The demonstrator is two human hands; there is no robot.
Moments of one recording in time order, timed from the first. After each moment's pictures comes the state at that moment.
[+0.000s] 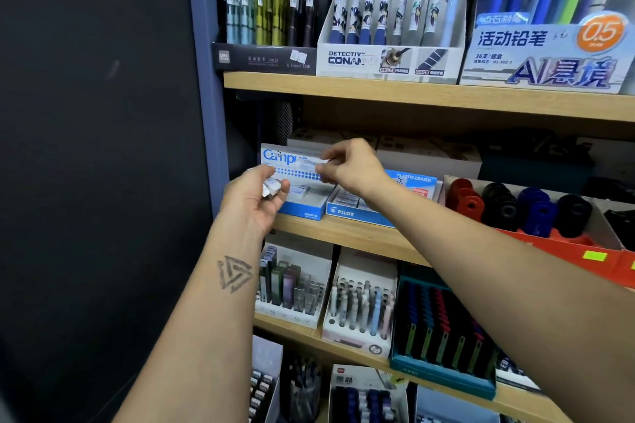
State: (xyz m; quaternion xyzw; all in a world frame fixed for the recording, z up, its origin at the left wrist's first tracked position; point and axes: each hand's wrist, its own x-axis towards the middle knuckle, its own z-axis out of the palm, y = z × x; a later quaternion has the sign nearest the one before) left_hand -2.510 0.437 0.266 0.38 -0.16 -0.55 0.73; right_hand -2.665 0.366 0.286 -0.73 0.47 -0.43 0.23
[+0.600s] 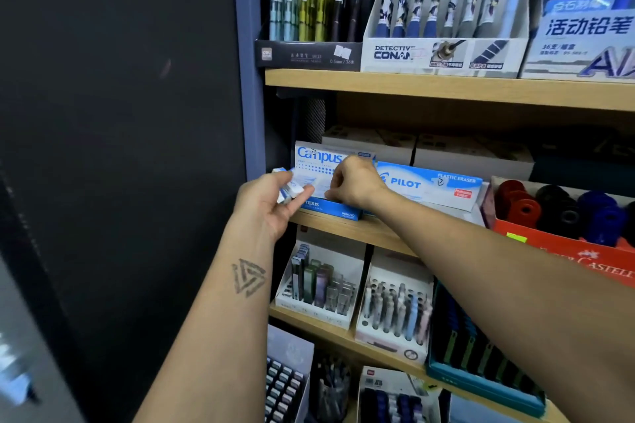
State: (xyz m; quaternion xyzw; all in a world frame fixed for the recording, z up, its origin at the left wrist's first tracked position) left_hand -2.477 0.452 0.264 0.37 -0.17 -0.55 0.72; right_hand -2.612 0.351 0.264 -0.81 0.53 -0.25 0.05
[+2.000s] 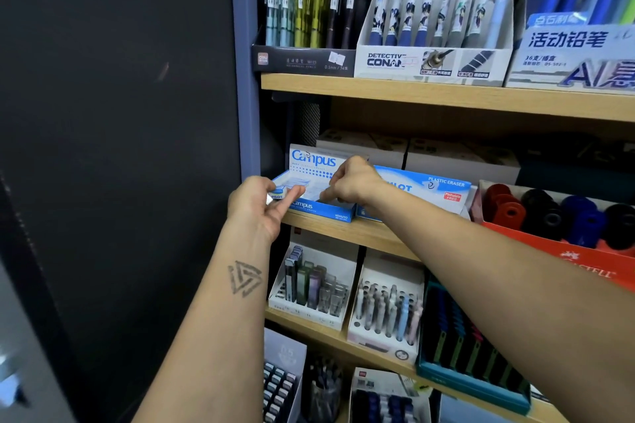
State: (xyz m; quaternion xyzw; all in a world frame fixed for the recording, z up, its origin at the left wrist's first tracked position) left_hand -2.472 0.450 0.256 0.35 -0.11 -0.56 0.74; right_hand -2.616 0.359 0.279 -0.73 0.59 -0.26 0.22
